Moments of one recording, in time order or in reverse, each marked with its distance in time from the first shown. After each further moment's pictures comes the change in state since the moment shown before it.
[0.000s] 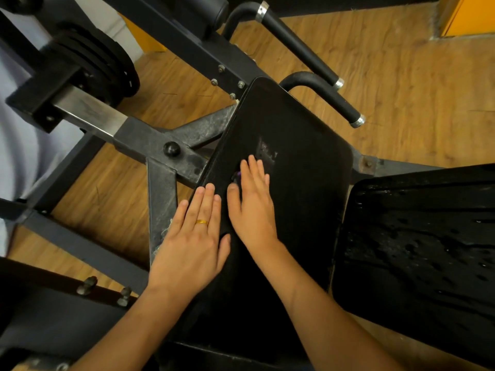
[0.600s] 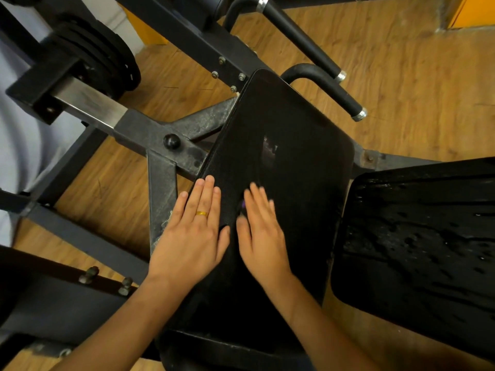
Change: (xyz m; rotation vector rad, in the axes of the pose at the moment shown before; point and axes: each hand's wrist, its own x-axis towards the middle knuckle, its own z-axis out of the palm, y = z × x) left_hand 0.001 0.001 -0.001 0.010 -0.010 -0.007; right_hand -0.065 0.030 -0.005 -0.046 -0.046 -0.092
